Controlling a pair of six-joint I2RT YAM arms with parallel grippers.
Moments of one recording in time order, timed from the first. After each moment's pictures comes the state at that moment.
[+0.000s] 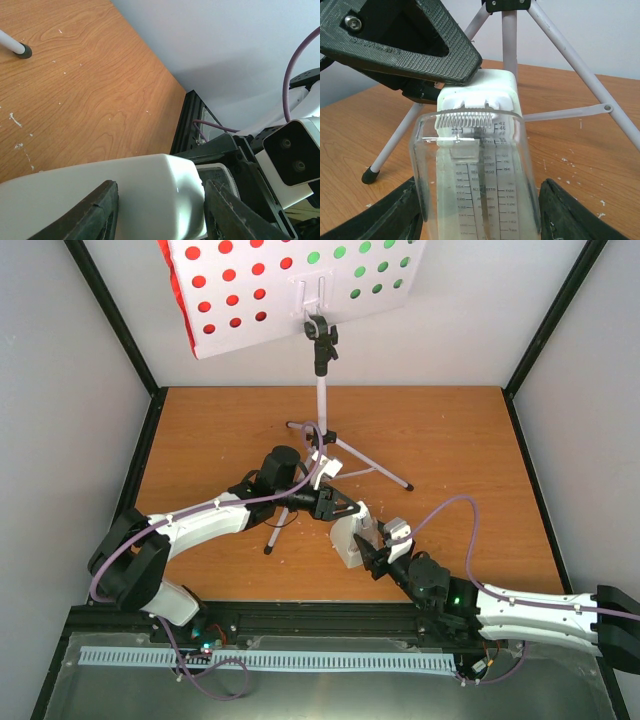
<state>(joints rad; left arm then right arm) -0.72 1.49 0.87 0.16 0.81 -0.50 1.23 0.70 0.10 0.43 0.59 0.19</state>
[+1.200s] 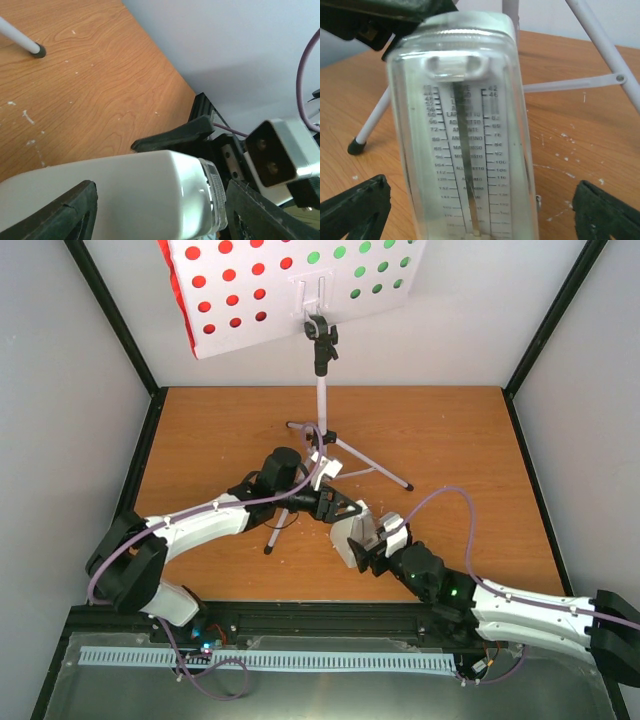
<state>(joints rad) -0.73 1.48 0.87 0.15 0.77 -0.51 1.10 0.77 0.14 0.34 0.43 0.20</state>
